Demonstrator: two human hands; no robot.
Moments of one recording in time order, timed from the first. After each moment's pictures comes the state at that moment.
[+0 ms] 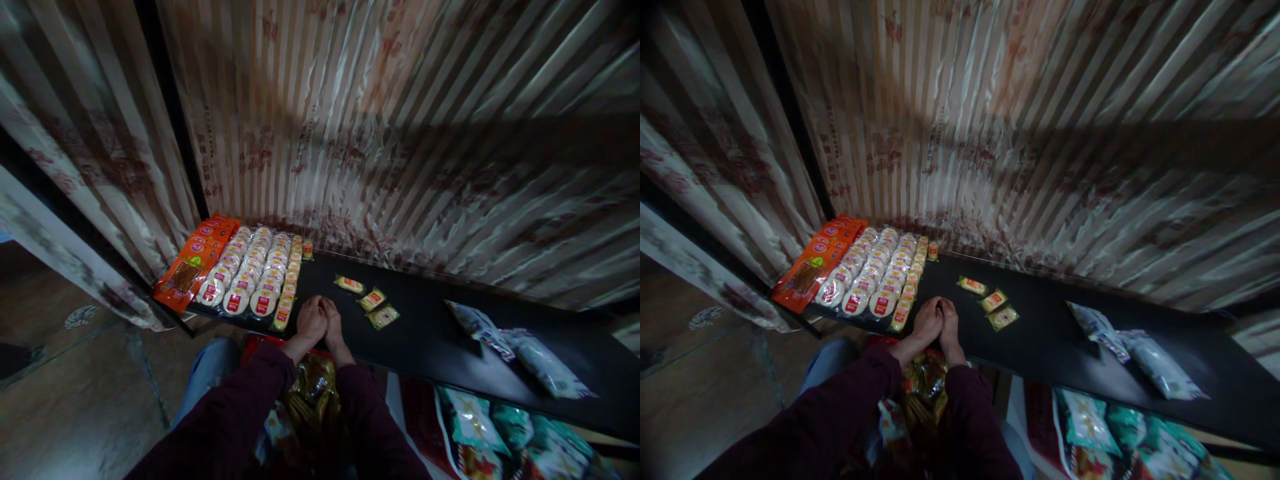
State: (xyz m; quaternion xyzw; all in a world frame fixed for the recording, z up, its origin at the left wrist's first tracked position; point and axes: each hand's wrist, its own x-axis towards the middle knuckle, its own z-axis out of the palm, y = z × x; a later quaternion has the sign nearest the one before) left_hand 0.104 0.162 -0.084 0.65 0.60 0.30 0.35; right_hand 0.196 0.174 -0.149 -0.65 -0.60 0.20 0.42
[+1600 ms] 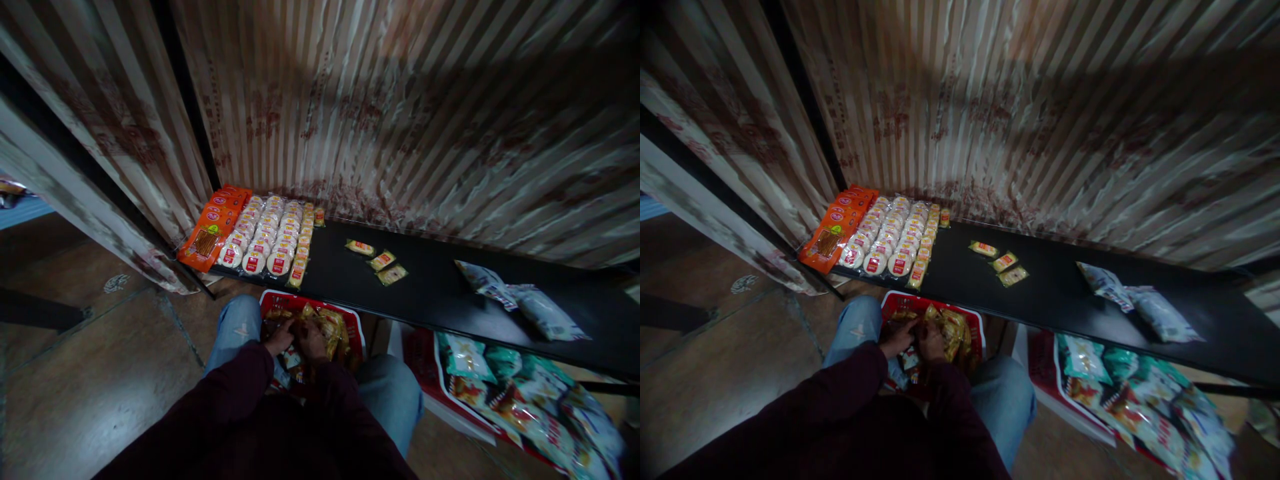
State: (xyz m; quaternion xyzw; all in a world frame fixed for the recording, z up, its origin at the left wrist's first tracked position) left_hand -0.019 0.031 -0.226 0.59 0.60 0.18 0.51; right_hand 0.108 0.015 -0.211 -0.73 -0.60 0.27 0.16
